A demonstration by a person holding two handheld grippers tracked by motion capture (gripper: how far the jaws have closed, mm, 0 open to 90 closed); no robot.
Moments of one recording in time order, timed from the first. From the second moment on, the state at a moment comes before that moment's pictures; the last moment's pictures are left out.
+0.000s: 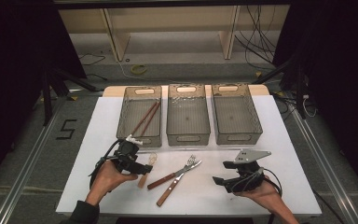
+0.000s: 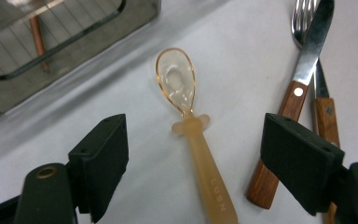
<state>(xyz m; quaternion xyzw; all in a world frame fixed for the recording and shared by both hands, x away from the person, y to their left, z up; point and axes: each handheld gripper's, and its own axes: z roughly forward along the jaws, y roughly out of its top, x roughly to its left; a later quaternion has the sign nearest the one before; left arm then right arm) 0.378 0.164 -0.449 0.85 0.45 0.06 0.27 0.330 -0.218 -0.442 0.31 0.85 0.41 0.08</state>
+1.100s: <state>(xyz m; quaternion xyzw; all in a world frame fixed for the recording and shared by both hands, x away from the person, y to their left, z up) 0.369 0.159 -0.472 0.87 0.44 0.04 0.21 0.328 -0.214 -0.444 0.31 0.86 0.40 0.09</state>
